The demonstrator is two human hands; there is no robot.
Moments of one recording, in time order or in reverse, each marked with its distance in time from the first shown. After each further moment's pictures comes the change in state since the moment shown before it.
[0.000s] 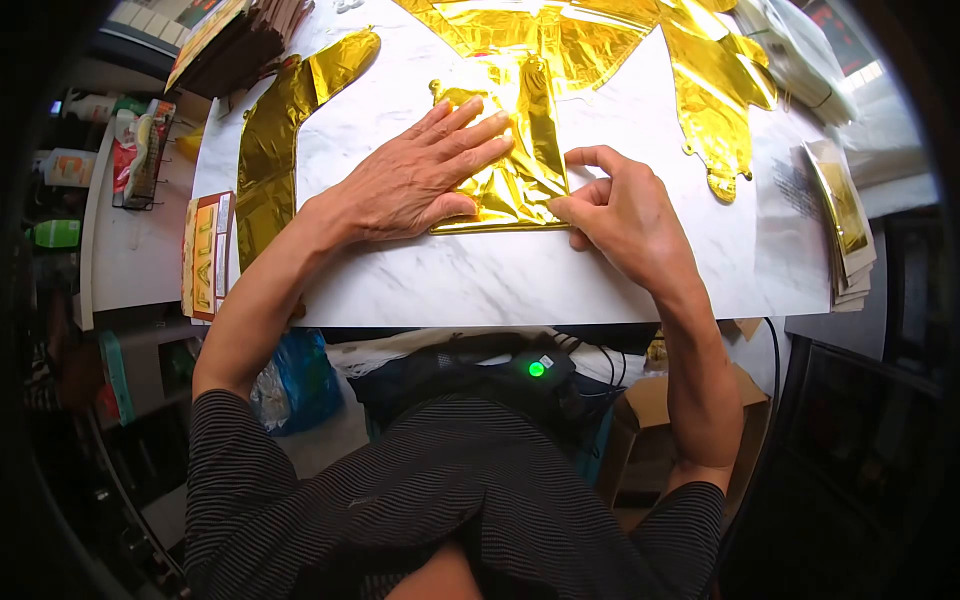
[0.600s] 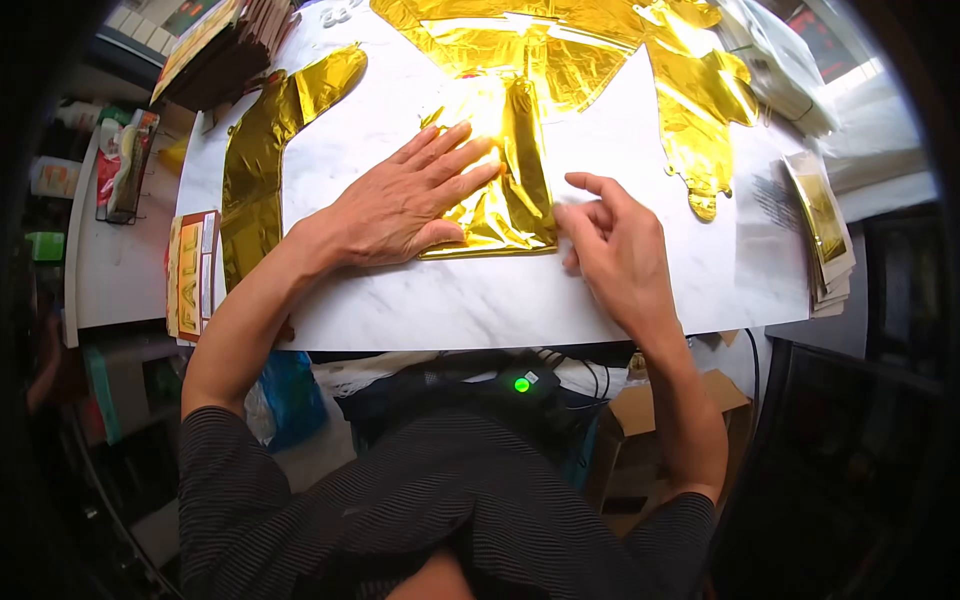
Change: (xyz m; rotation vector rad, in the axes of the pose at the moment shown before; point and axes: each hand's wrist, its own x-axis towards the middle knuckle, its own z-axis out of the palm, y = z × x) left_hand 0.000 0.000 0.001 -0.013 -0.009 -0.011; right_hand -0.014 0.006 0.010 0.099 0.195 -0.063
